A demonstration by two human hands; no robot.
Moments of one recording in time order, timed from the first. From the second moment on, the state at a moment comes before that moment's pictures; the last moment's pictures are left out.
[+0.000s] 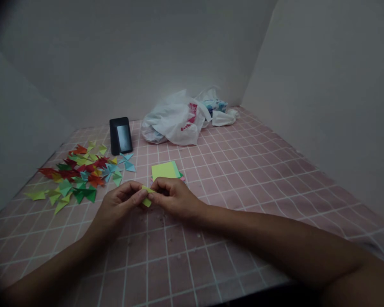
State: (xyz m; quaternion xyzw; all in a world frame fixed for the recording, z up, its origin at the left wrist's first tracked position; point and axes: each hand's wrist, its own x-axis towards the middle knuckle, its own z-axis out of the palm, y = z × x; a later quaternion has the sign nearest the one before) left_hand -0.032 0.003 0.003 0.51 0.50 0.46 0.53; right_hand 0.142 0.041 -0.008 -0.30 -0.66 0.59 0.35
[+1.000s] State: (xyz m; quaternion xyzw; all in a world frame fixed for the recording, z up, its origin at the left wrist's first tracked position) left_hand -0.036 -0.003 -0.002 0.72 0.51 0.41 0.25; right_hand 0.147 0.045 -0.008 -0.29 -0.71 0.49 0.42
